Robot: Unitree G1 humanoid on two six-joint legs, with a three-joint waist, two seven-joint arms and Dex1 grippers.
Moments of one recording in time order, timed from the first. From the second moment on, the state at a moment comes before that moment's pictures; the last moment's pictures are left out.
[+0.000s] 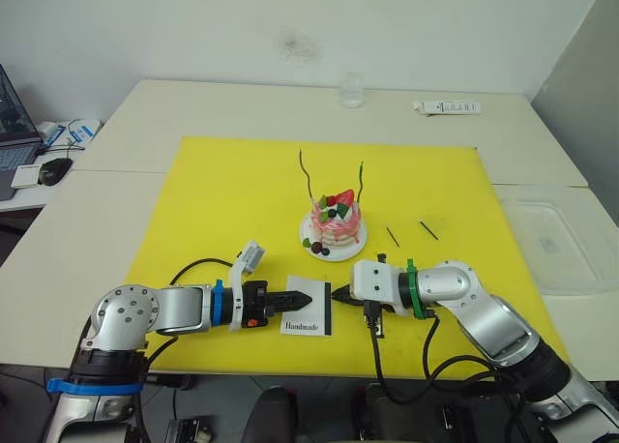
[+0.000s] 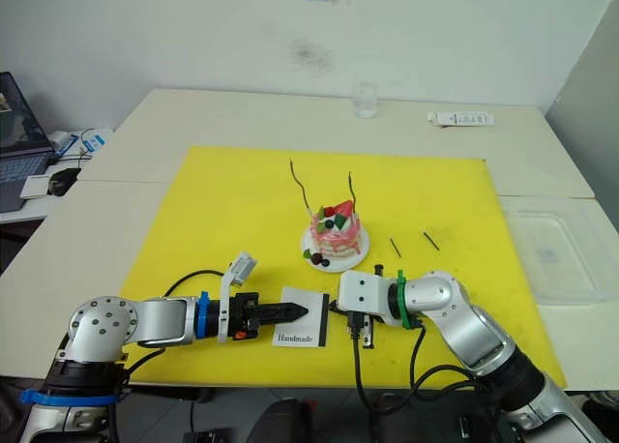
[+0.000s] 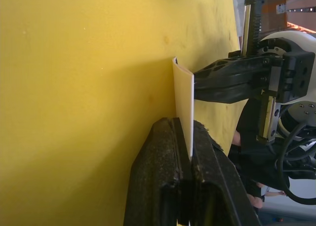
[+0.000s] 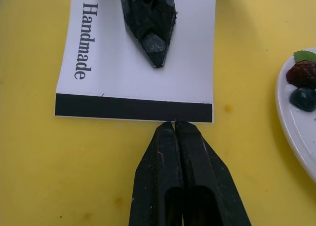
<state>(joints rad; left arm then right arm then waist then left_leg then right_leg) -0.28 0.60 0.09 -0.06 -1.39 1.40 -0.27 -0.39 -0.54 0.49 -0.31 -0.04 0.40 0.97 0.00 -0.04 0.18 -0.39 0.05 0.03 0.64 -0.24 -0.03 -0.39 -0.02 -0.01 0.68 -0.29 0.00</state>
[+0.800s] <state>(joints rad) -0.29 0.58 0.12 -0.07 -1.40 1.43 -0.29 -0.40 -0.50 0.50 -0.30 -0.06 0.39 0.98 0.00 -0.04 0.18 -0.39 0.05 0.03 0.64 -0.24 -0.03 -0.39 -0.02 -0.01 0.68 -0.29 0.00</state>
